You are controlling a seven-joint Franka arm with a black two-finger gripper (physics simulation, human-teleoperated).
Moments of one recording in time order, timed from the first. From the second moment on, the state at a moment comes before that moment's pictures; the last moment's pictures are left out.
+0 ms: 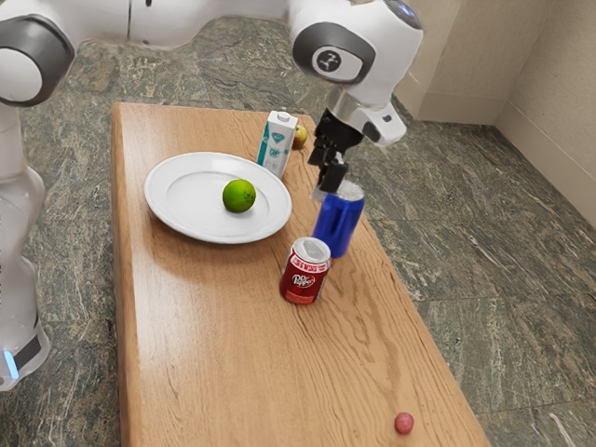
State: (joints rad) arm -0.24 -0.04 0.11 -1.66 0.14 1.49 0.04
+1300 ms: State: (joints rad) arm 0.10 -0.27 0.14 -2.28 0.02 1.94 0.52
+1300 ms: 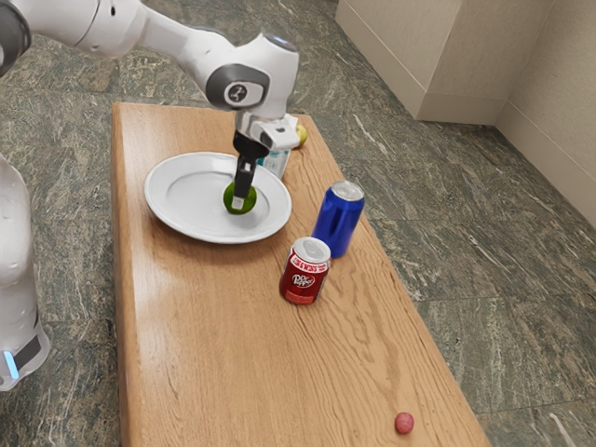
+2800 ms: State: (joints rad) arm 0.05 -0.24 -0.36 -2.21 -0.10 1.86 0.16
